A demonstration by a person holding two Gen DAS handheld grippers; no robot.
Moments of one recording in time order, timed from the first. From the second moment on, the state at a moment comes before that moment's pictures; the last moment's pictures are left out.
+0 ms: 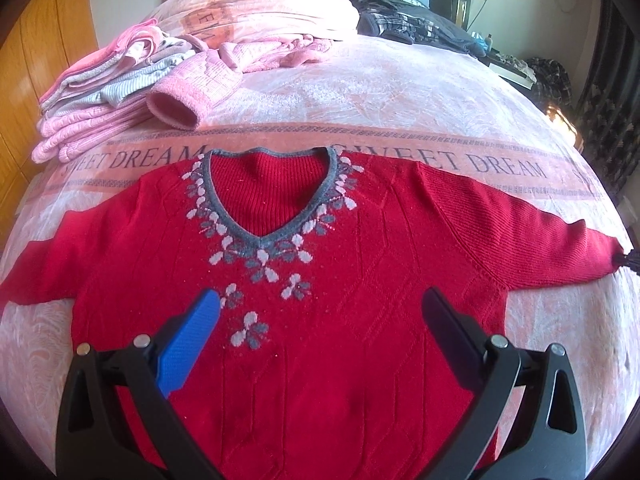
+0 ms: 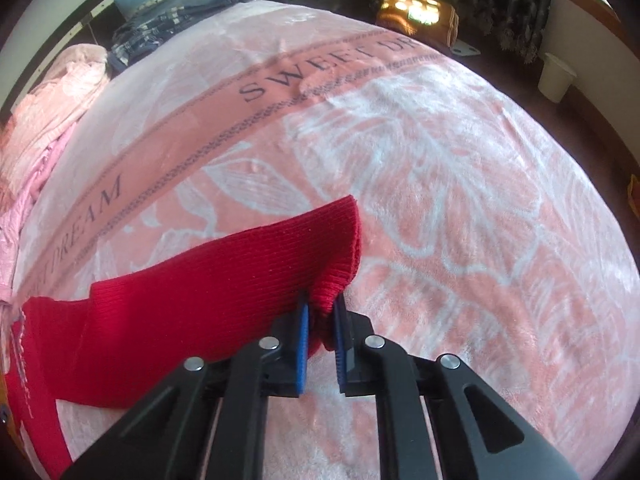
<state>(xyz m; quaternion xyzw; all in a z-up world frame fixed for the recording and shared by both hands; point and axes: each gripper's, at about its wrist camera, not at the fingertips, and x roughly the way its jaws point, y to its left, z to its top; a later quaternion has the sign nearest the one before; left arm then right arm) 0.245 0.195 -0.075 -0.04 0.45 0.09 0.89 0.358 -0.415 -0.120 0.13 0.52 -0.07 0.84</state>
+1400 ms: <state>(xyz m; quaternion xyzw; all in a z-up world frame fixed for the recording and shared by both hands) 0.227 0.317 -0.095 -0.06 0.48 0.12 0.87 0.330 0.011 -0.096 0.01 0.50 0.26 0.83</state>
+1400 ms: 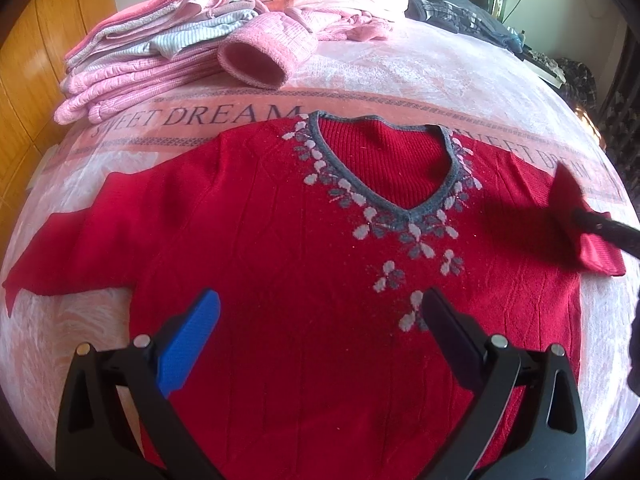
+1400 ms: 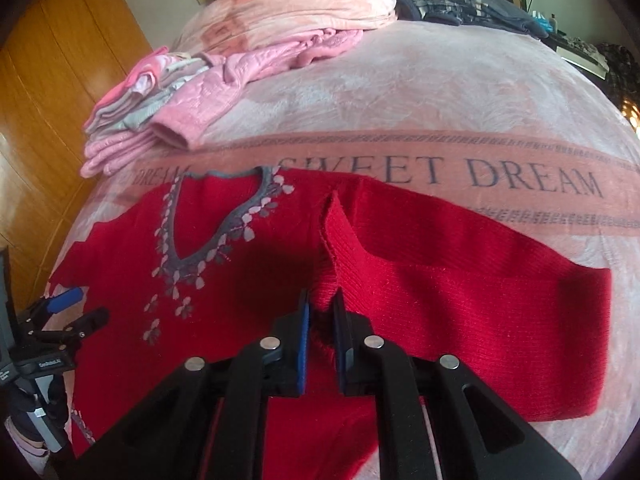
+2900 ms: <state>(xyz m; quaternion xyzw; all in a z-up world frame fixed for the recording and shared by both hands) 0.301 0.242 -0.051 -0.19 0.43 0.01 0.88 0.225 -0.132 -0.122 0.24 0.41 0.15 0.87</state>
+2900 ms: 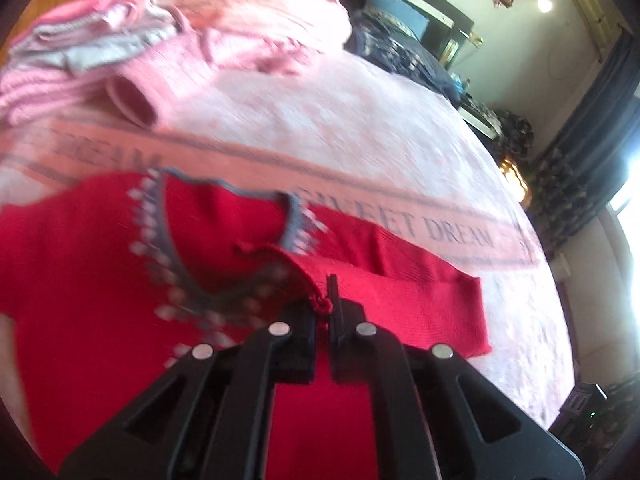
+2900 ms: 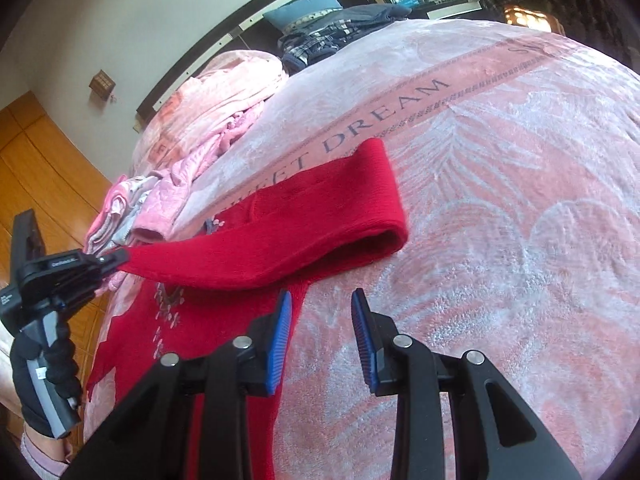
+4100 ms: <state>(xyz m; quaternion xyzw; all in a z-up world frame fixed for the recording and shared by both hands) 0.246 0.451 -0.105 -0.25 0.45 0.16 0.84 0.306 -0.030 -0.113 0.12 0.49 0.16 0.85</state>
